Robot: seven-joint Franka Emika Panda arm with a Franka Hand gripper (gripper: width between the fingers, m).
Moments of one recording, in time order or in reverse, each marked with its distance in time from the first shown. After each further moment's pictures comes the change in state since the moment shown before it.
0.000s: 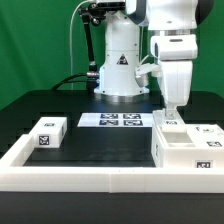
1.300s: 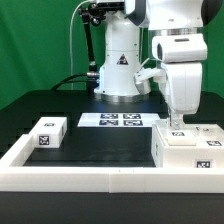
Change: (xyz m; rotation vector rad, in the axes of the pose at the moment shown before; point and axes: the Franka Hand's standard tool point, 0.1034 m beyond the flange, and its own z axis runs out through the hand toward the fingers) arm 0.000 0.071 -0.002 -0.033 0.021 -0.029
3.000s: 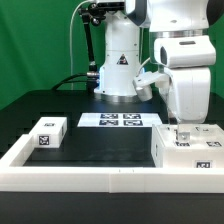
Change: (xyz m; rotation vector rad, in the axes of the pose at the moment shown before) arm -0.002 0.039 0.002 0.017 0.004 -0.031
